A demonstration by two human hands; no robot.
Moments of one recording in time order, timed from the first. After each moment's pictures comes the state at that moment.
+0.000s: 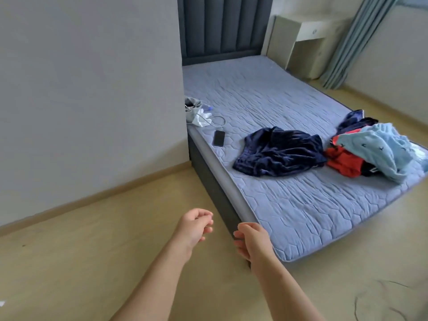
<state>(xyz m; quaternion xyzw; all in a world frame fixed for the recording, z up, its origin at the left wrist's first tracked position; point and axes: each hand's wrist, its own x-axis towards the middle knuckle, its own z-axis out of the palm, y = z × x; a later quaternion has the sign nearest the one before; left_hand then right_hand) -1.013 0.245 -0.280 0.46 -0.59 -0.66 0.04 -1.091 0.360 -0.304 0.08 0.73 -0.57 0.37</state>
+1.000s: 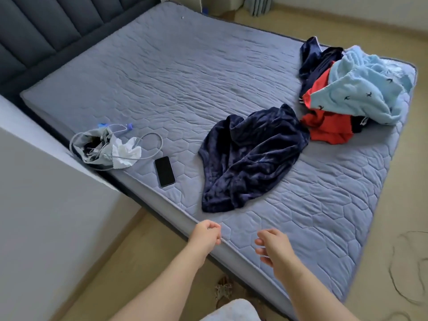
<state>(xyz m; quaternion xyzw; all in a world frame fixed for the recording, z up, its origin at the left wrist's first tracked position) -1.449 0.098 -0.411 0.40 -0.70 -0.54 -0.23 -1.465 0.253 -0.408 0.33 0.67 -0.57 0.34</state>
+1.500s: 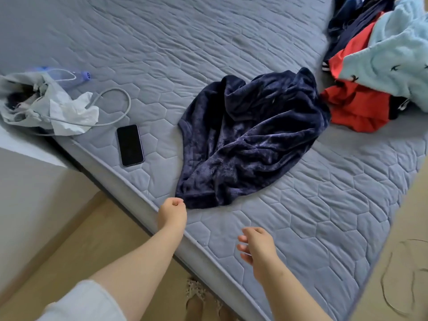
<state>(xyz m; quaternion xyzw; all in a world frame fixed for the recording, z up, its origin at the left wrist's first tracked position) -1.551 0.065 -0.604 0.56 -0.69 -0.45 -0.10 -1.548 0.247 -0.550 0.42 0.64 -0.53 0.37</state>
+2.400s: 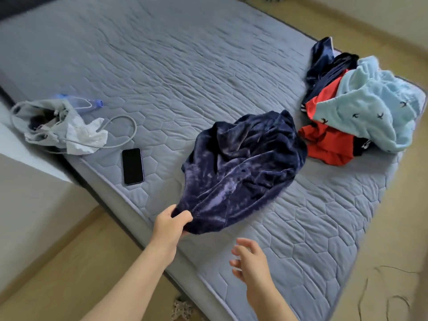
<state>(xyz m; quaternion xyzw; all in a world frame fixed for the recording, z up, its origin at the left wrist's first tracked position) -1.542 0.091 -0.497 0.44 -0.57 -0.69 -0.07 -1.540 0.265 -0.481 0.35 0.65 -0.57 0.36</state>
